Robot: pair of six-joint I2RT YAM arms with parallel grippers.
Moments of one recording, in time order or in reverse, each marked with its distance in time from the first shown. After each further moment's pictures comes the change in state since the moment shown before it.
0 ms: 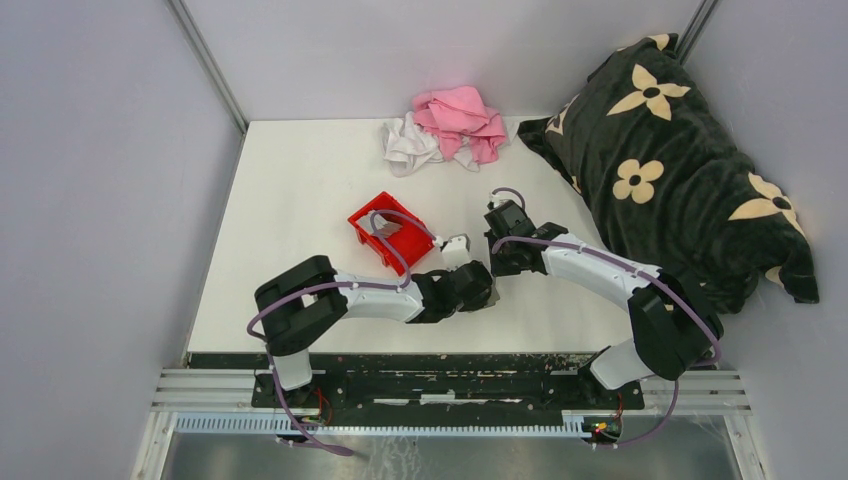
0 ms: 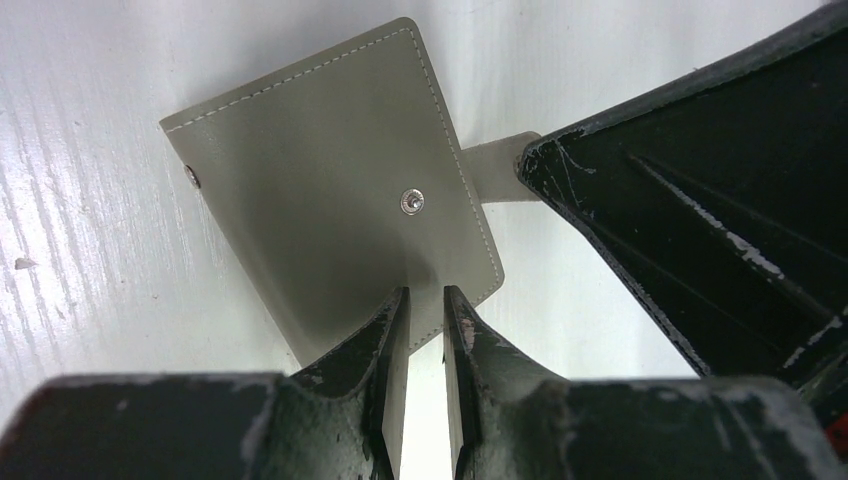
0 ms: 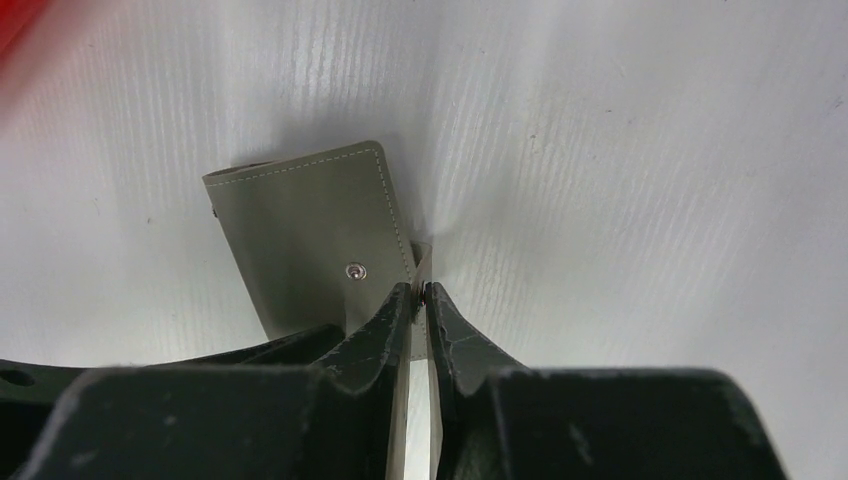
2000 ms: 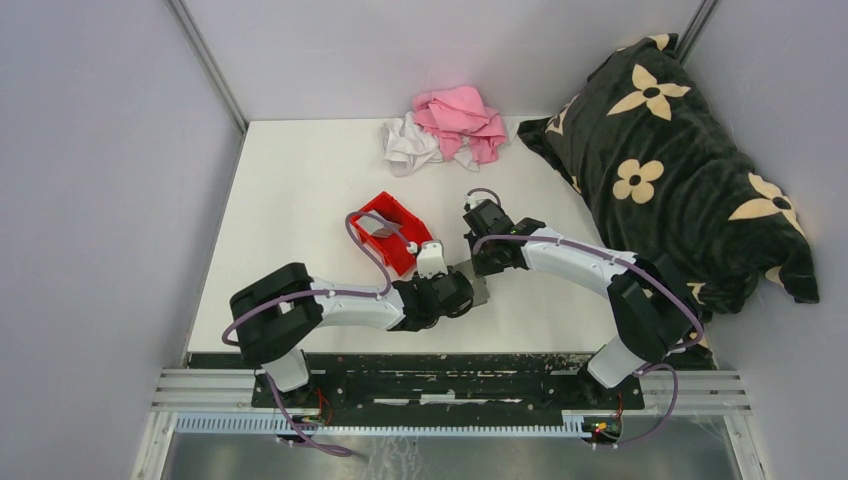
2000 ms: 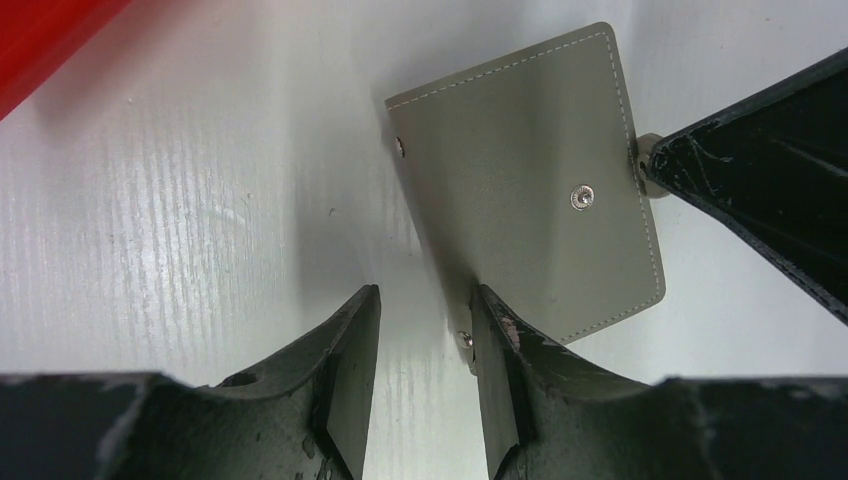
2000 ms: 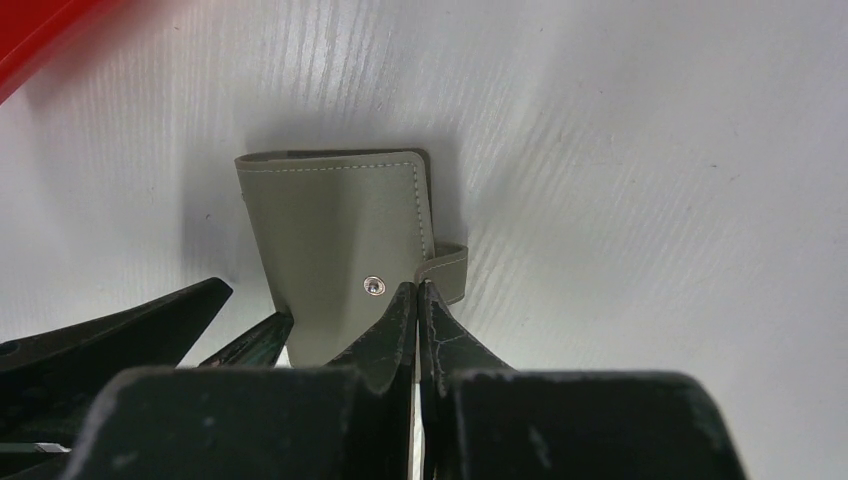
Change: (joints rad) left arm -0.004 -0.135 -0.136 -0.146 -0.188 0.001; right arm 0.084 0.112 0.099 -0.005 -0.032 -0.034
